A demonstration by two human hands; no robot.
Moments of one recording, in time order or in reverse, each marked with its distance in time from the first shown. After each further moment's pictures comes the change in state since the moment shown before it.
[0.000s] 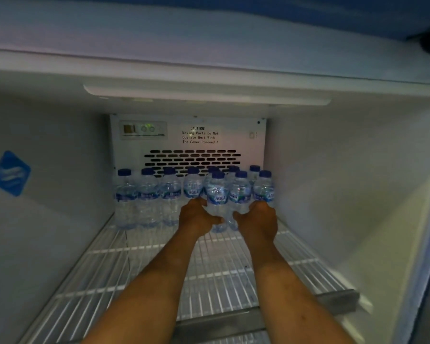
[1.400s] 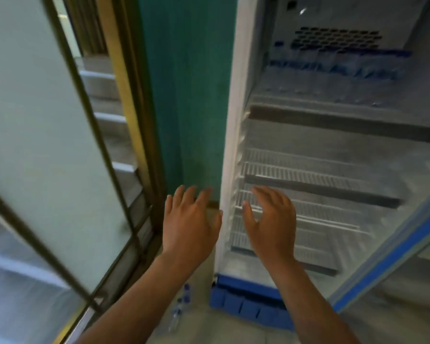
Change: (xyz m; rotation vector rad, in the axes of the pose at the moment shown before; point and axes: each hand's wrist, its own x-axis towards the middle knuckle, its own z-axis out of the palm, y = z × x) left_hand -0.569 -0.198 -0.159 0.709 0.317 -0.072; right_hand -0.524 0.048 -0.068 -0.040 -0.276 -0.659
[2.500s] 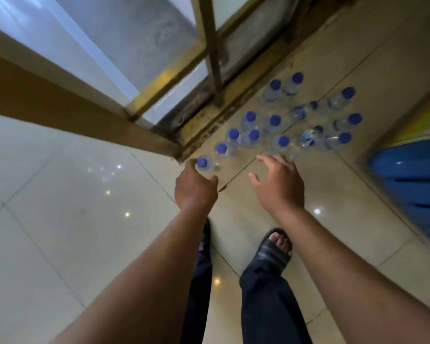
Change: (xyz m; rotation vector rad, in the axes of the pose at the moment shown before) left_hand -0.364 -0.453 0.436 -0.264 -0.386 -1.467; right_hand -0.461 -0.032 0.536 0.005 -1.215 -0.053
